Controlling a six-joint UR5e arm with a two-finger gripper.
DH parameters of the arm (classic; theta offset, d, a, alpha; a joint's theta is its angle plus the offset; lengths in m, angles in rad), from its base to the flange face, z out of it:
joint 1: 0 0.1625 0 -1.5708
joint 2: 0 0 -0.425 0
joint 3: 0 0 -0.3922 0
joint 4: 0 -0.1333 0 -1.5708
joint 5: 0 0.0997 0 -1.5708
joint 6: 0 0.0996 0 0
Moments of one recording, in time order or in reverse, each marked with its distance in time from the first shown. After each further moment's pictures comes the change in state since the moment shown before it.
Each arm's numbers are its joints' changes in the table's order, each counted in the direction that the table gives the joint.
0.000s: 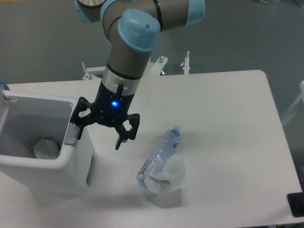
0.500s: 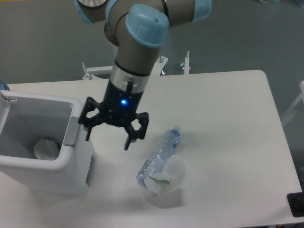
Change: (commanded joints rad) arm 0.080 0.005 -0.009 -0.006 0.026 0.018
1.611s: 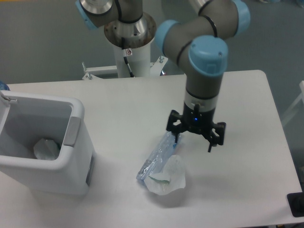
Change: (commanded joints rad) arm 0.161 0.152 0.029 0.000 0.448 0.828
